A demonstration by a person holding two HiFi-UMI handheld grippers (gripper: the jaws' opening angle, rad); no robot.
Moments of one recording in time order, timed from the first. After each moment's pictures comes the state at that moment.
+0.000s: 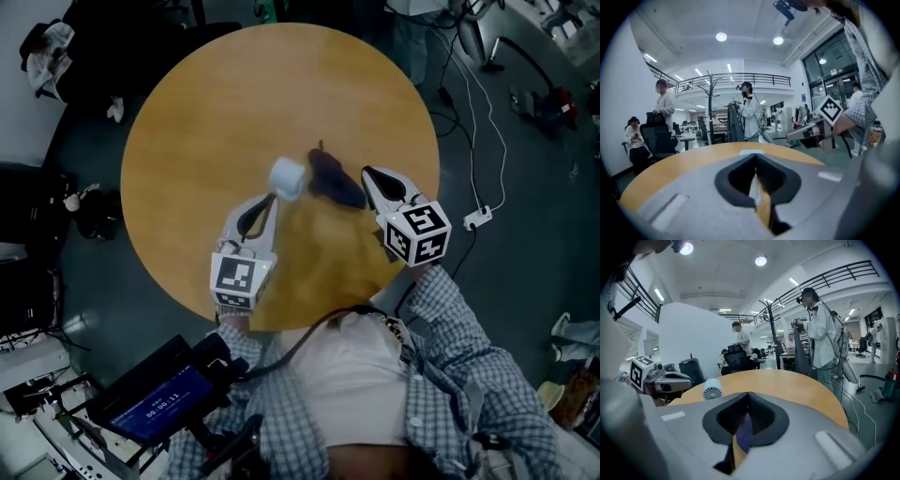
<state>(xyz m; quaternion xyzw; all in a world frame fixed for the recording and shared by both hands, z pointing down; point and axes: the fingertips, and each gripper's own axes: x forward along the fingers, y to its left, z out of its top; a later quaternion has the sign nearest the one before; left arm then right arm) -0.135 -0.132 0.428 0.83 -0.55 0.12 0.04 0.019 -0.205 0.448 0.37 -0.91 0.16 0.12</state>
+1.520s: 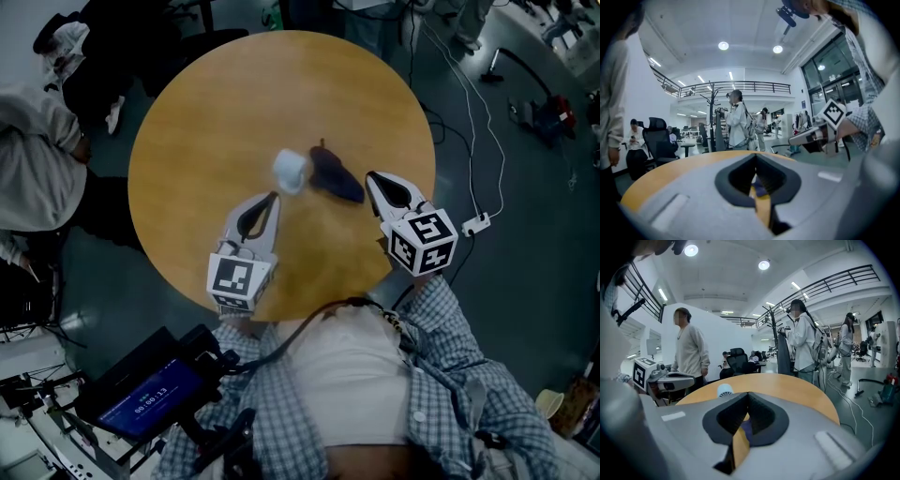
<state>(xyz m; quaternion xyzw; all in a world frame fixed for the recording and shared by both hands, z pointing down) -0.119 -0.139 0.404 0.83 -0.55 0.09 0.04 0.032 -0.202 0.430 0.36 -0.91 0.15 0.13</state>
